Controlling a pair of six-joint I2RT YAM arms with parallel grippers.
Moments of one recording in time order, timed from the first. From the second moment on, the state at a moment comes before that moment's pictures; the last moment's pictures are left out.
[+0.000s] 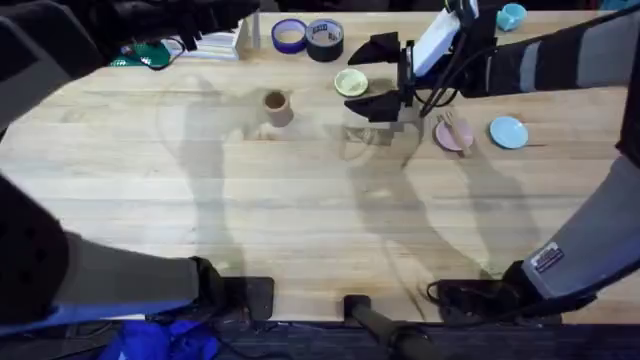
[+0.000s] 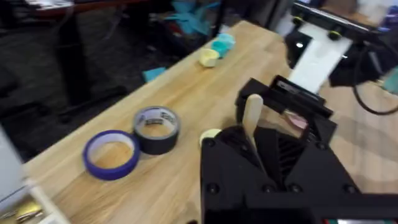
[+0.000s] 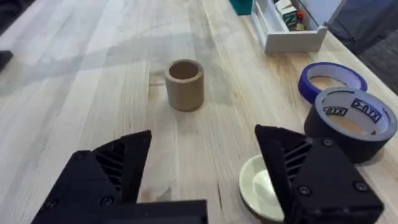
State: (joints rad) left arm 0.27 1.59 1.11 -0.04 1.29 0.34; right arm 0.14 2.00 1.08 0.25 -1.23 -0.67
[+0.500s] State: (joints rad) left arm 0.27 1.76 1.11 -0.08 1.44 0.51; right arm 0.14 2.00 1.09 0.25 -1.21 -0.67
